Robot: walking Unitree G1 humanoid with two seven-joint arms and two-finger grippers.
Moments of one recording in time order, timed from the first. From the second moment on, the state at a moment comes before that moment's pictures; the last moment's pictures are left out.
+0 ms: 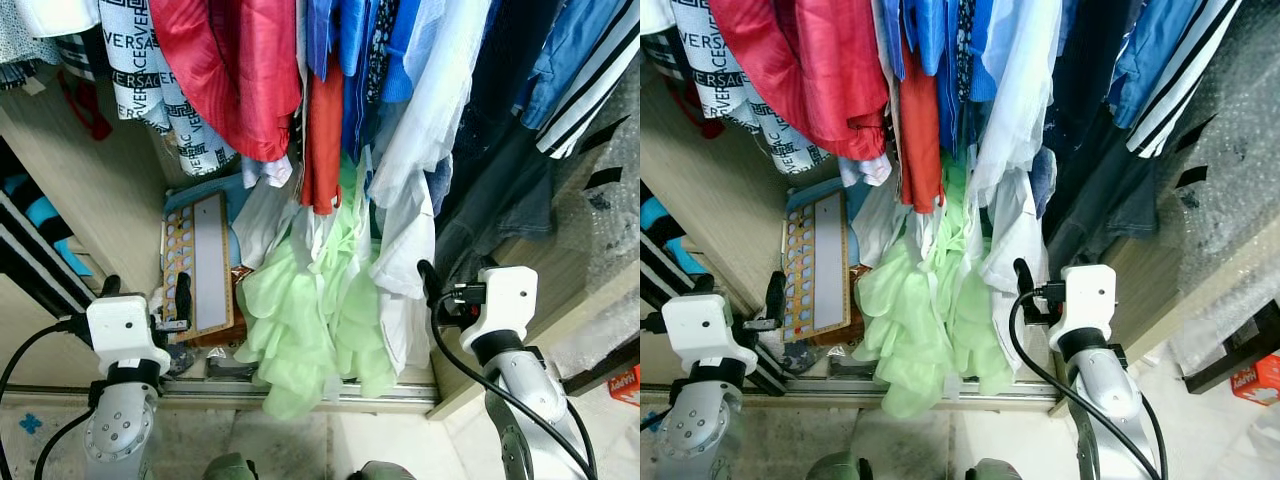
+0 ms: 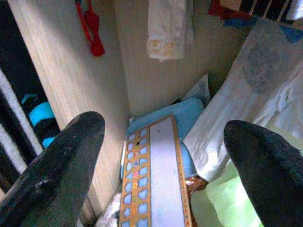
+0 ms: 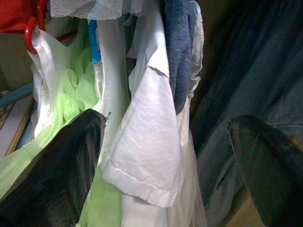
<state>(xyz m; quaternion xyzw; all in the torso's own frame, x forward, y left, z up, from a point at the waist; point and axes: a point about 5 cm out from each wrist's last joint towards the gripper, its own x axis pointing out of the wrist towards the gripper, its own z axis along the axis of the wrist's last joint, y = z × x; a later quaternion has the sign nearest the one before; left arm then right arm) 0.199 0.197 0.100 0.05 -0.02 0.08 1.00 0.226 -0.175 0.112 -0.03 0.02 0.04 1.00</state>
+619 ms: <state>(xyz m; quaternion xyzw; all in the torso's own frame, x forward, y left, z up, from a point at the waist) 0.204 0.185 0.067 -0.07 0.08 0.06 0.99 0.234 -0.167 0.098 0.00 0.05 0.05 1.00</state>
